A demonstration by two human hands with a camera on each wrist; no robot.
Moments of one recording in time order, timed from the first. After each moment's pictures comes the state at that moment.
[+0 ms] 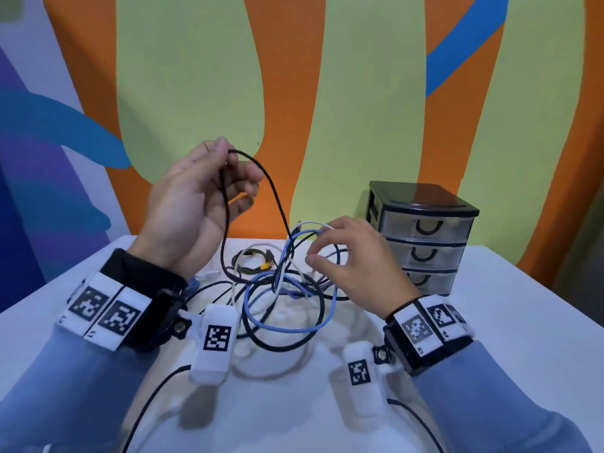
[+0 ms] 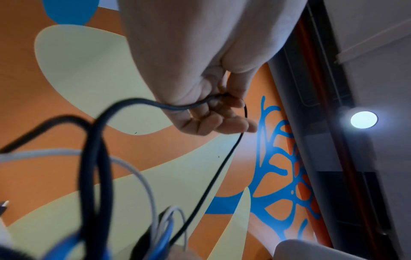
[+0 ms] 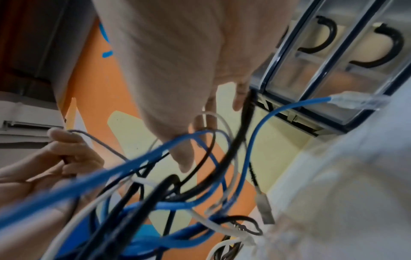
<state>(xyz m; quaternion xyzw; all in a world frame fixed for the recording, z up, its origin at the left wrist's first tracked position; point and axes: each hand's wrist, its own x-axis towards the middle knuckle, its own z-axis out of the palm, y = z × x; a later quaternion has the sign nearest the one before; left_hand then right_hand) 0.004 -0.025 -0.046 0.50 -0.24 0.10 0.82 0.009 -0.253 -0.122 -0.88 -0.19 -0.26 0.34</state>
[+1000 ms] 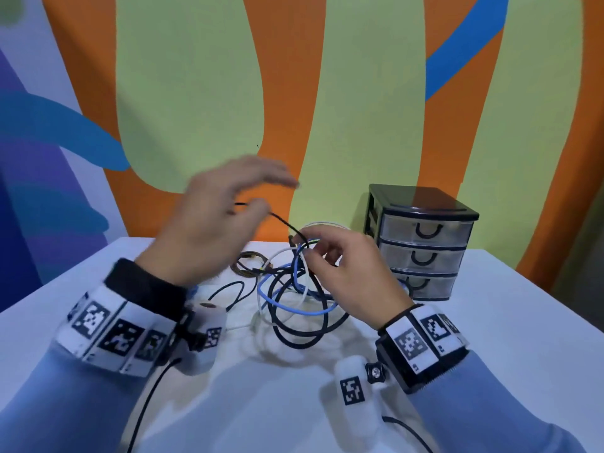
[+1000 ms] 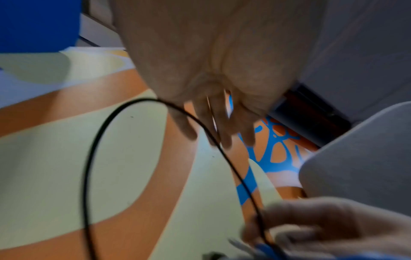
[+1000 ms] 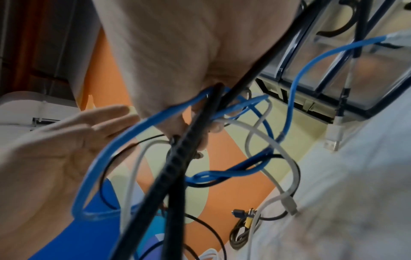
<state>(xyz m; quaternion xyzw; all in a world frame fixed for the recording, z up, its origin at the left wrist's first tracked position) -0.002 -0.023 -0.052 0.81 -0.34 0.35 0.32 0.000 -0.238 -0.118 -0.84 -0.21 -0.25 0.43</state>
